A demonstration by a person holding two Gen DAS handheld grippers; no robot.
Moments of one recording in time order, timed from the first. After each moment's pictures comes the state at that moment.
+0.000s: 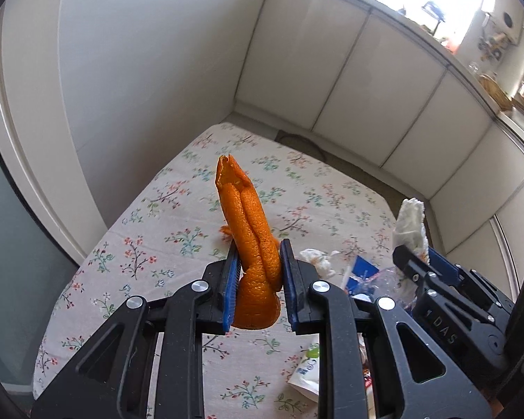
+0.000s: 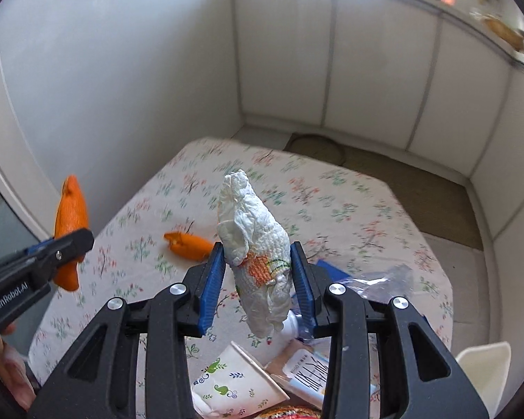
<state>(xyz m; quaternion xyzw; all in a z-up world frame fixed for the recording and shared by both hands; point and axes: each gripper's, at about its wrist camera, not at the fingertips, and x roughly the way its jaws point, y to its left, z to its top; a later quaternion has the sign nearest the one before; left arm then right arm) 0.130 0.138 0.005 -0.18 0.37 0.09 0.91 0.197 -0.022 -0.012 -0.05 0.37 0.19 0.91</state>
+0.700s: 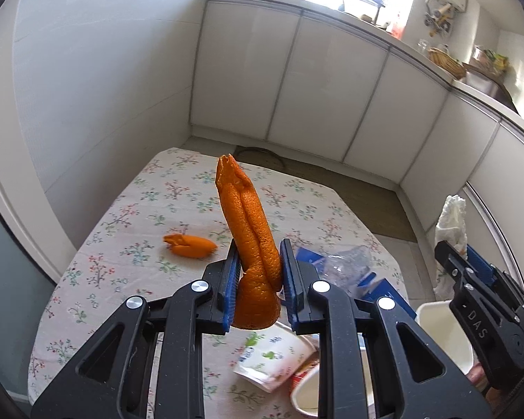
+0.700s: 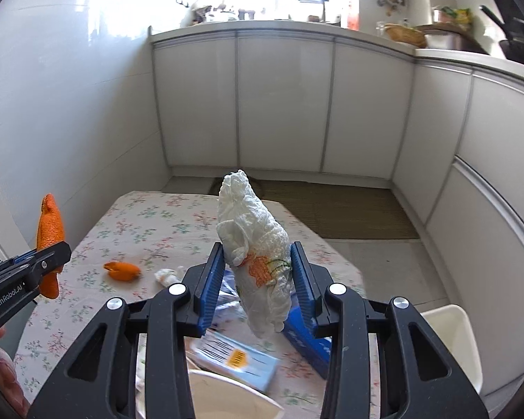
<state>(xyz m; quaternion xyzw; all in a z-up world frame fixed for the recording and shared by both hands) 0.116 0.060 0.023 -0.12 0.33 0.03 0.93 0.134 -0.135 0.020 -0.01 0.28 0.05 0.96</state>
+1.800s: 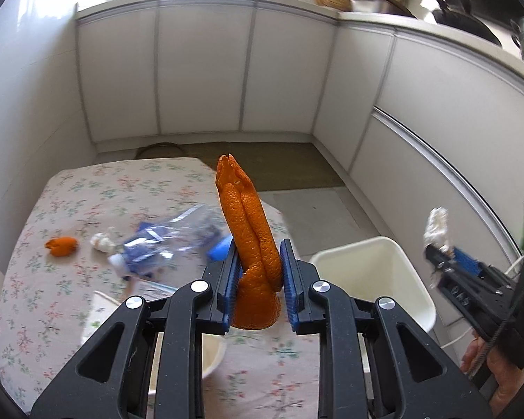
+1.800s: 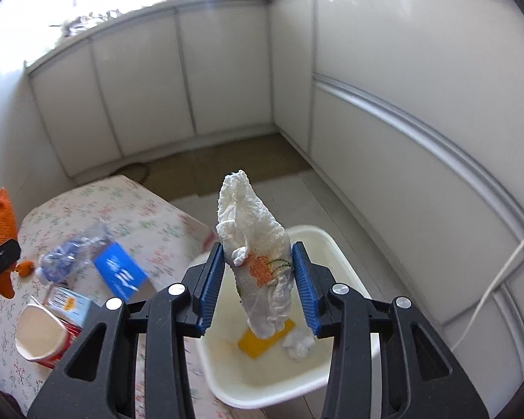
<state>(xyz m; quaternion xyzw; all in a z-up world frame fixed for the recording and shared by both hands) 0.100 -0.151 0.008 -0.01 0.35 -0.13 0.93 0.079 -0.373 -0.037 0.09 0.37 -0.13 0.92</state>
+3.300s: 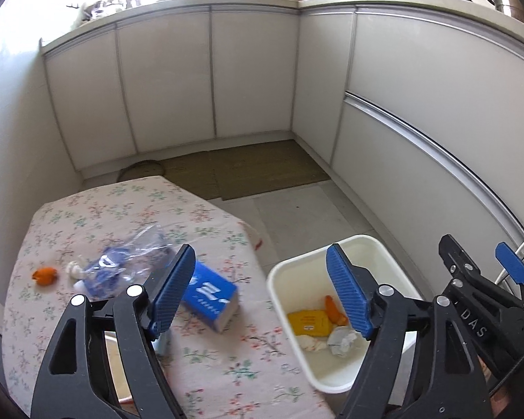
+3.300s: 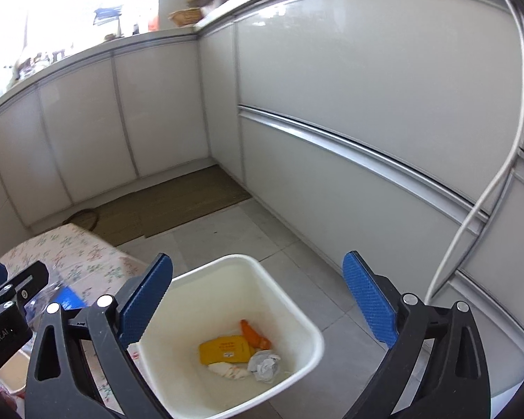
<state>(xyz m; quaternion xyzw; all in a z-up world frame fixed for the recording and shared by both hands) 0.108 -0.227 0.004 0.05 0.34 -0.14 0.93 0.047 -0.393 -0.013 0.09 0.28 -0.24 0.93</state>
